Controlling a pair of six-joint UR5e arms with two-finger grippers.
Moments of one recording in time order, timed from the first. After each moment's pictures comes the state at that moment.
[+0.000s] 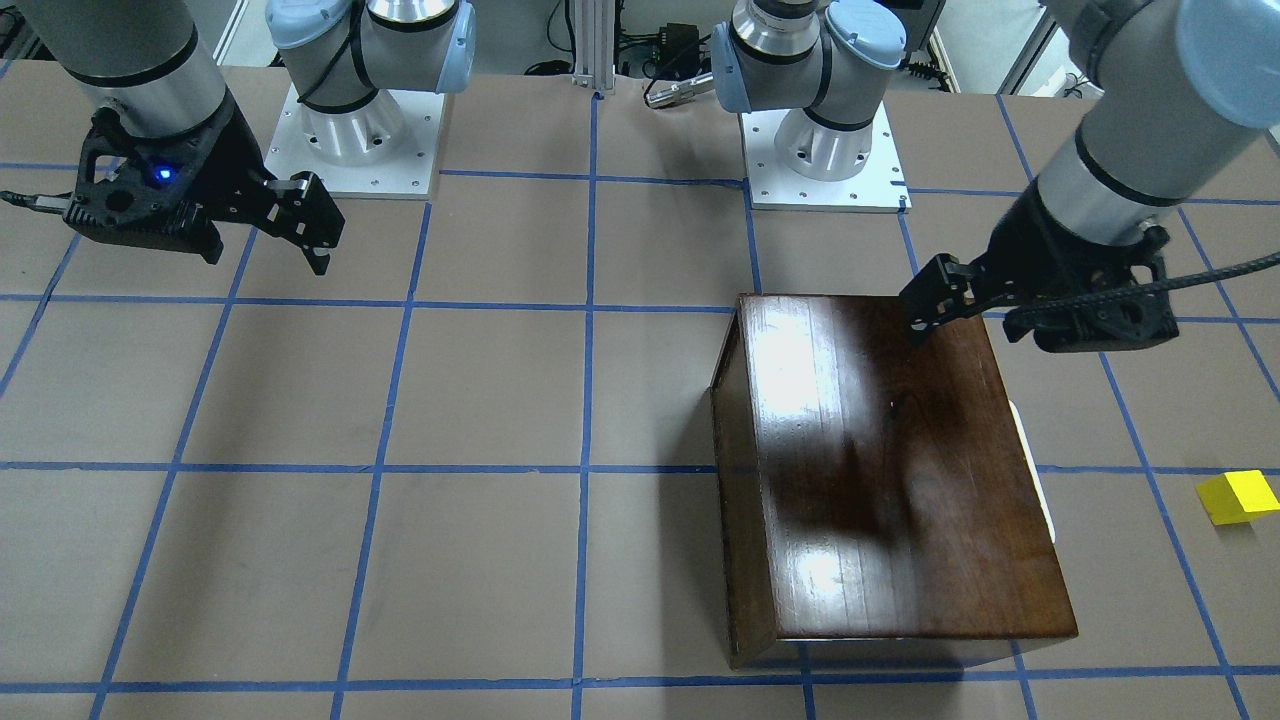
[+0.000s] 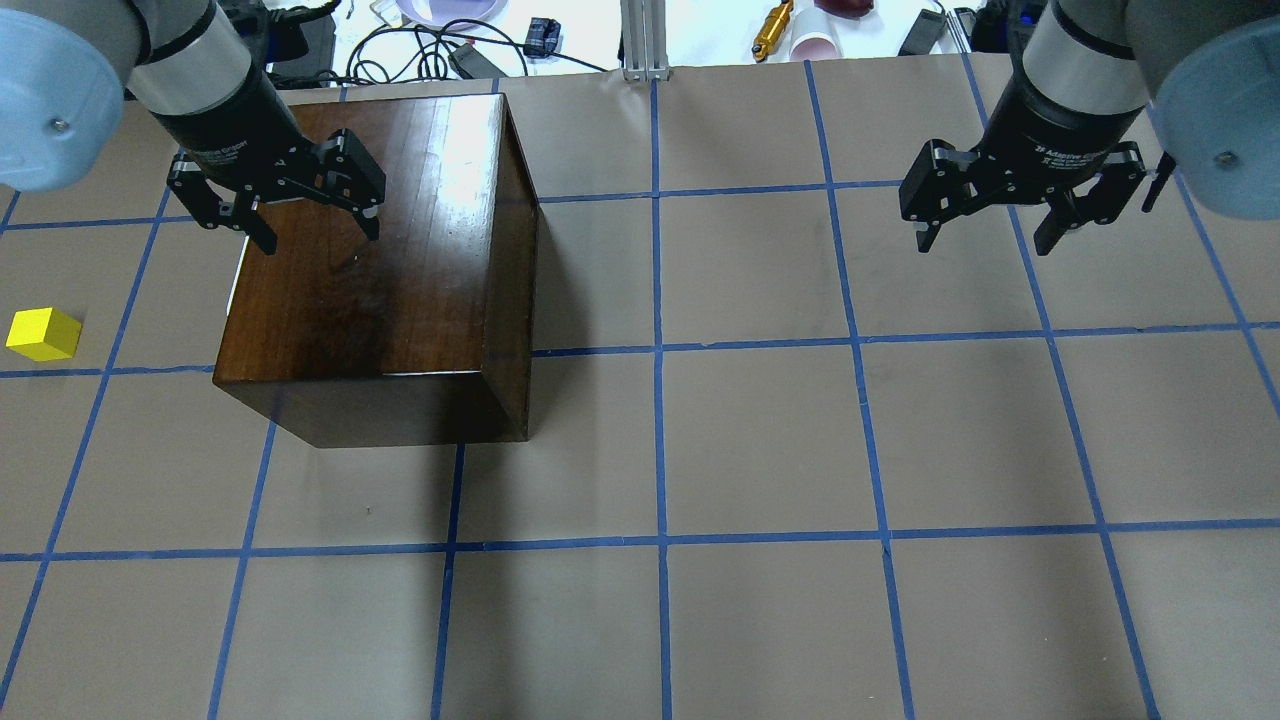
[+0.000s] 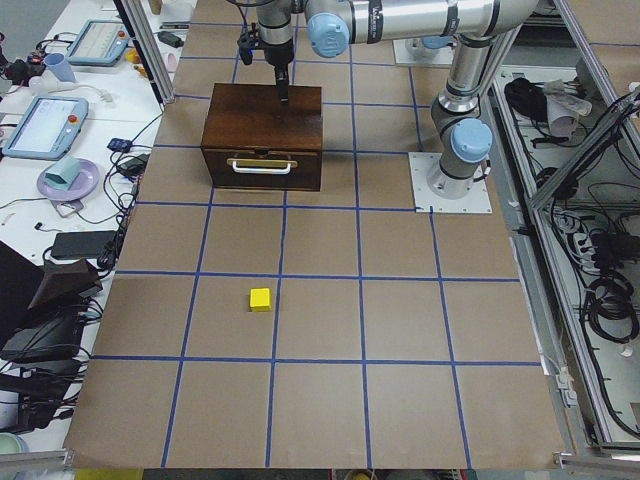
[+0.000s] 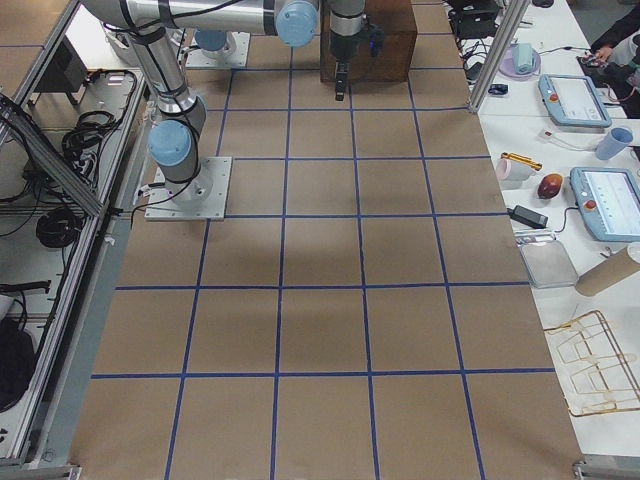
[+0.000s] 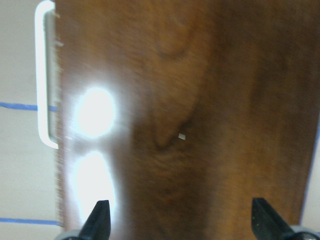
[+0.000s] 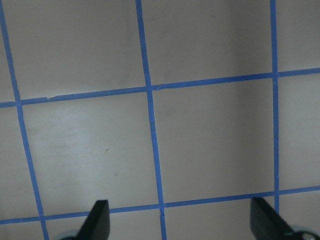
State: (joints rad) left arm -1.36 -1.70 -1.48 -1.57 1.53 0.12; right arm 1.52 -1.59 1.63 -1.60 -1.59 0.04
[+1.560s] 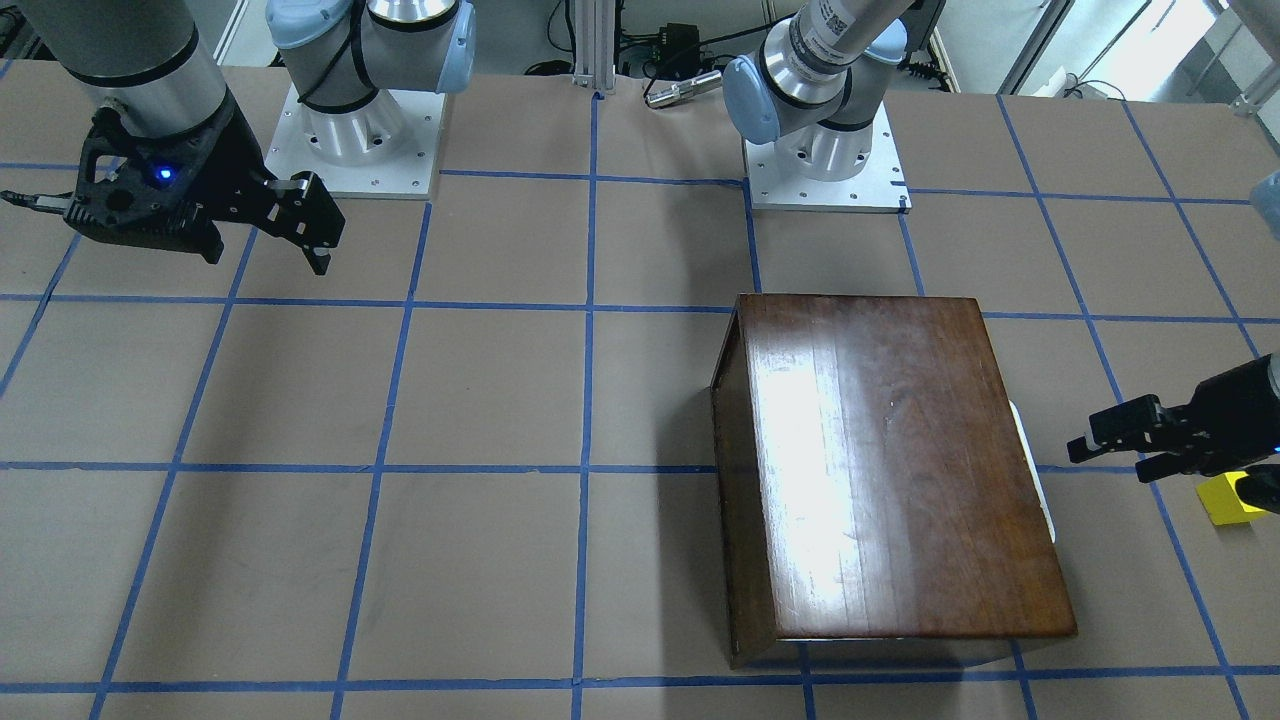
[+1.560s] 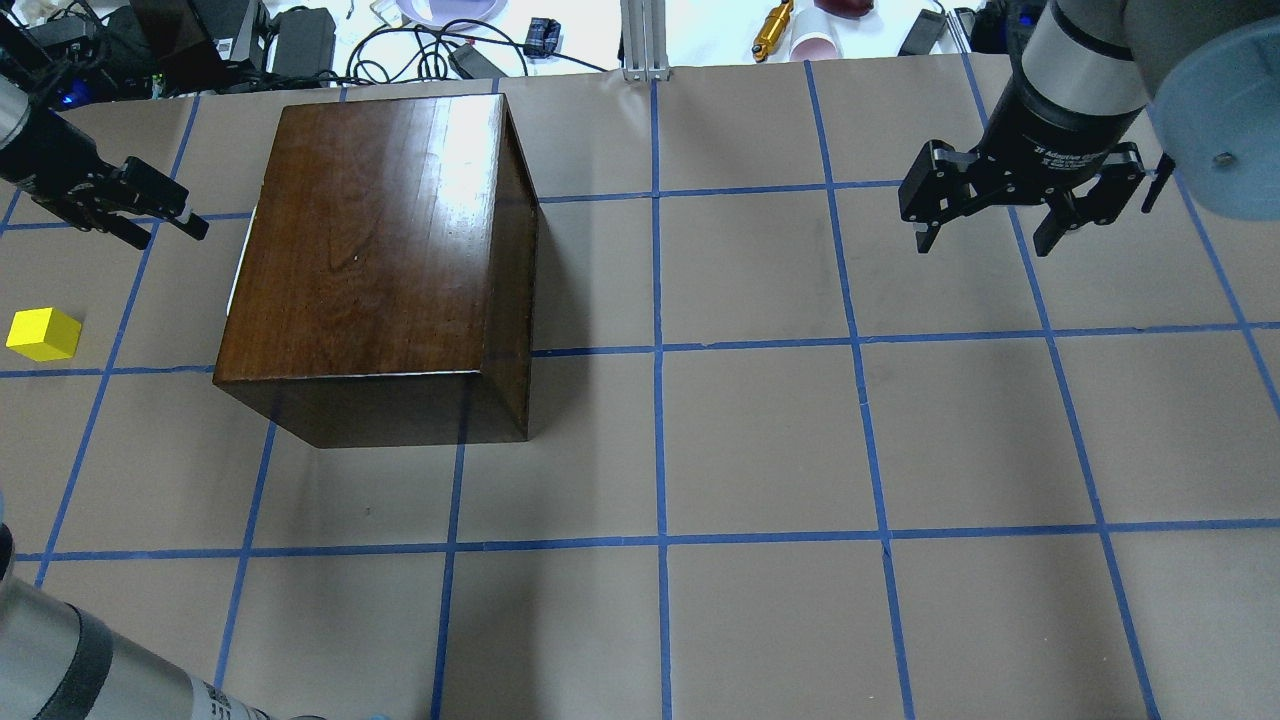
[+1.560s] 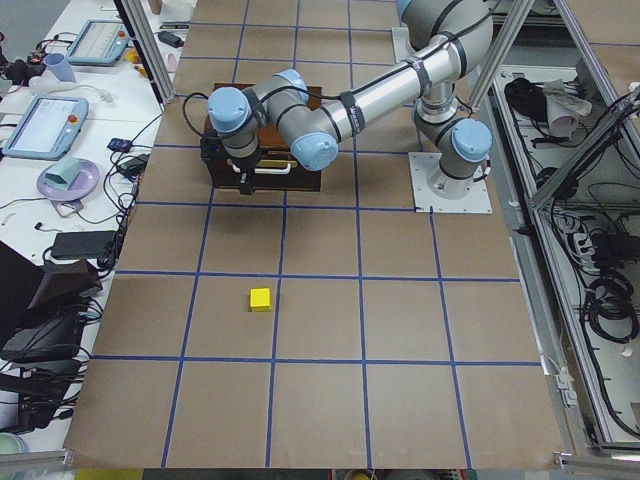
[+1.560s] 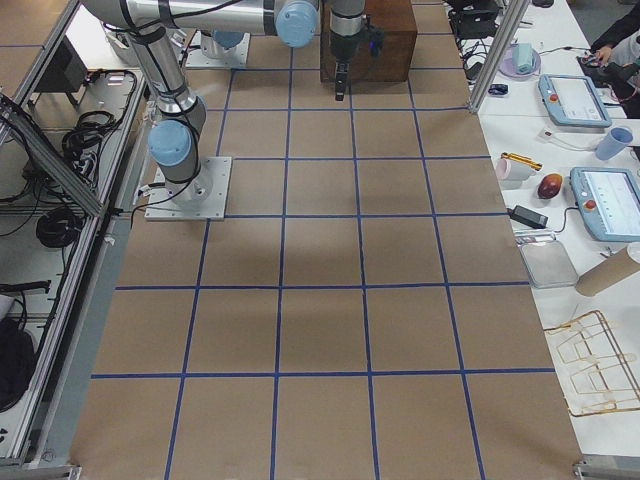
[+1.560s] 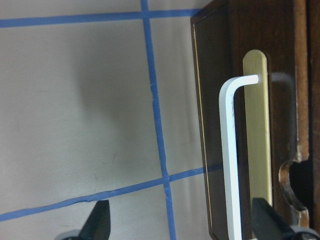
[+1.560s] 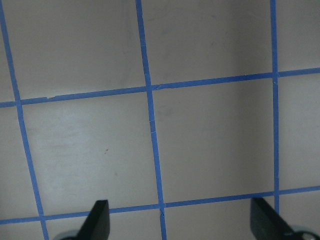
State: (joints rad) left arm -1.03 -2.00 -1.41 -1.50 1.33 0.68; right arm 1.52 -1.59 1.63 -1.60 -1.59 0.04
